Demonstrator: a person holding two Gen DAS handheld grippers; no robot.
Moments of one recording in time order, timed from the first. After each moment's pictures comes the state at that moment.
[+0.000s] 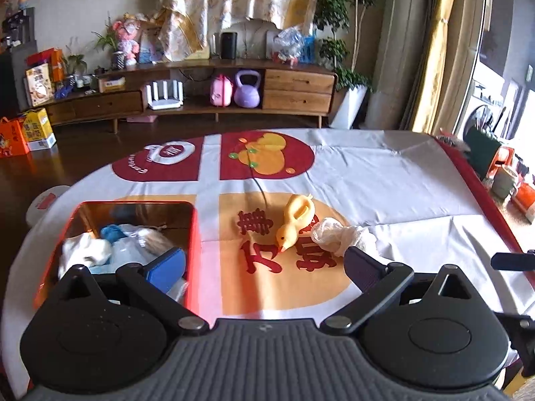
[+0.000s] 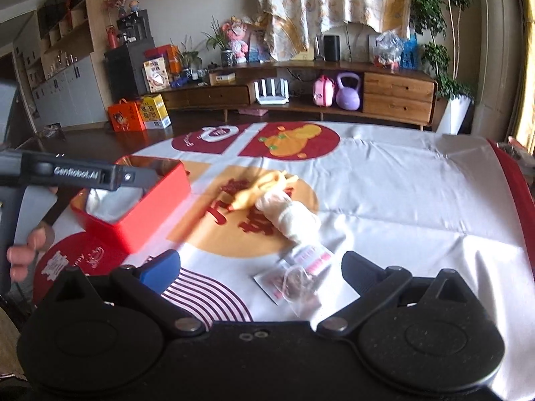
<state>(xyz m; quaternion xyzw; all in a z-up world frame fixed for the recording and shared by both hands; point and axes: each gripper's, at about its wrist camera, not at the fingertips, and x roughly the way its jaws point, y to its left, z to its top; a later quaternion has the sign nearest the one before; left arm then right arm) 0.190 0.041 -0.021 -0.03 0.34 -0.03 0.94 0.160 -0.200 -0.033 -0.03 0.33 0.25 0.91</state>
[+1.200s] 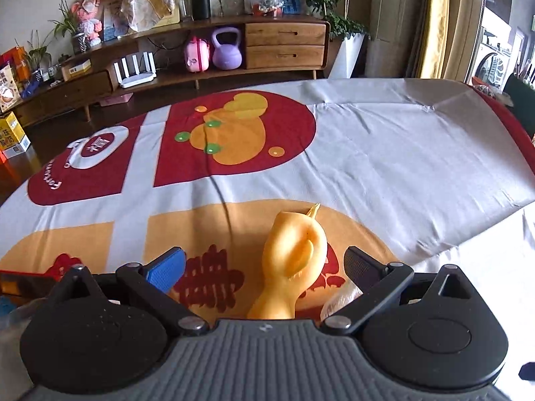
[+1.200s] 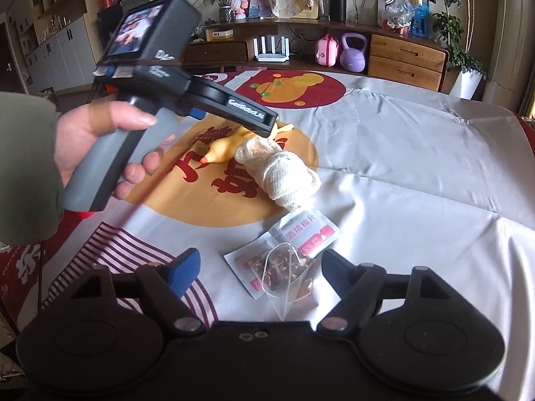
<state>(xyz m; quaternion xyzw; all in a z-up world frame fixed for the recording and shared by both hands) 0.372 -0.009 -0.117 0.02 0.40 -0.04 0.92 0.215 -0.179 -0.099 -0.07 0.39 0.25 0.88</state>
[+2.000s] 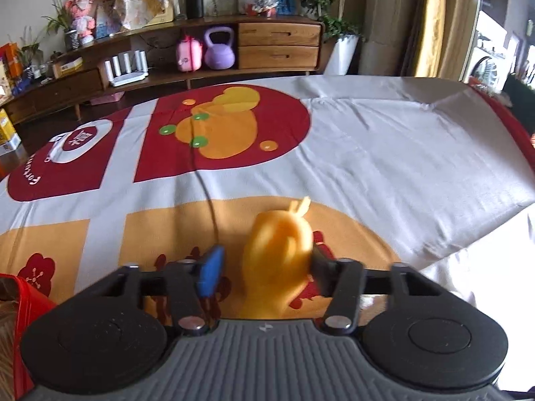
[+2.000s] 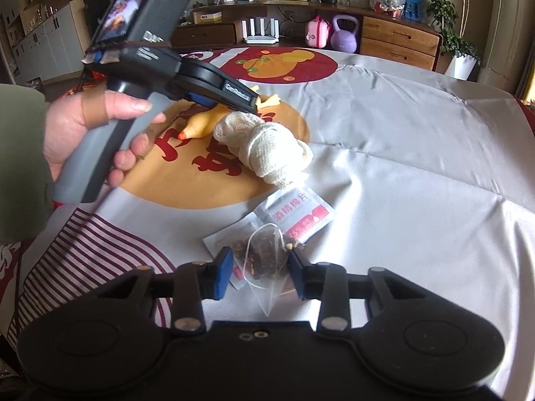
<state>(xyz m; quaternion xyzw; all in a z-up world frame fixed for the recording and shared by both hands) 0.380 -0.010 -0.135 0.01 0.39 -0.06 0.92 0.226 -0.176 -0.121 -0.07 0.42 0.23 0.88</state>
